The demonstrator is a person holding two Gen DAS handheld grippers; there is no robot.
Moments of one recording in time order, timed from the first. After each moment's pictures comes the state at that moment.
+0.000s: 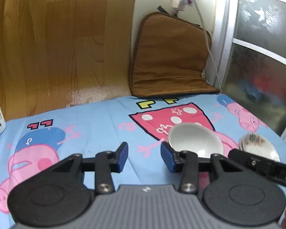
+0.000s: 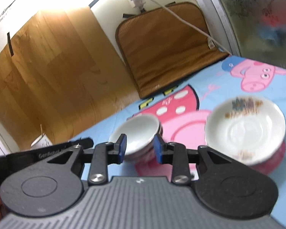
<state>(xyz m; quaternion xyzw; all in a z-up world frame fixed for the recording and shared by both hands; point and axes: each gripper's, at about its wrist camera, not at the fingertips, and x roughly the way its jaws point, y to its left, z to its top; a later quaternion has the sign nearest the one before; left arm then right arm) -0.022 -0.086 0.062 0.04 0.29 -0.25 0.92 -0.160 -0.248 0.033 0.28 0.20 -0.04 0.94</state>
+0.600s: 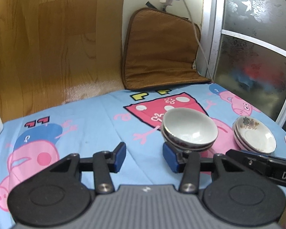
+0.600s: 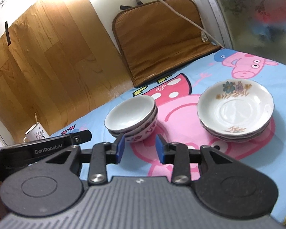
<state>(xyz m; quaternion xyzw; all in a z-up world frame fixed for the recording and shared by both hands) -0.034 -0.078 0.051 0.06 0.30 -0.27 0.91 -0.173 -0.235 0.026 0.26 0.22 -0.06 0.94</state>
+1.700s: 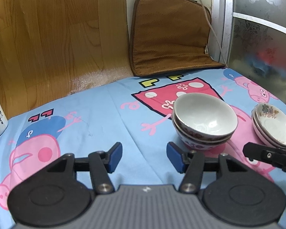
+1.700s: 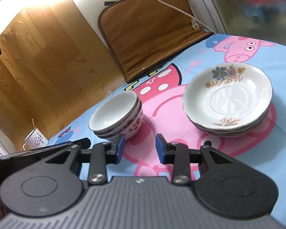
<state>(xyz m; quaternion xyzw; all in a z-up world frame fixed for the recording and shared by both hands) -0.020 -0.099 0.033 0.10 0.33 -0.23 0.91 -0.168 -0.257 0.008 0.31 0.24 -0.06 0.92</state>
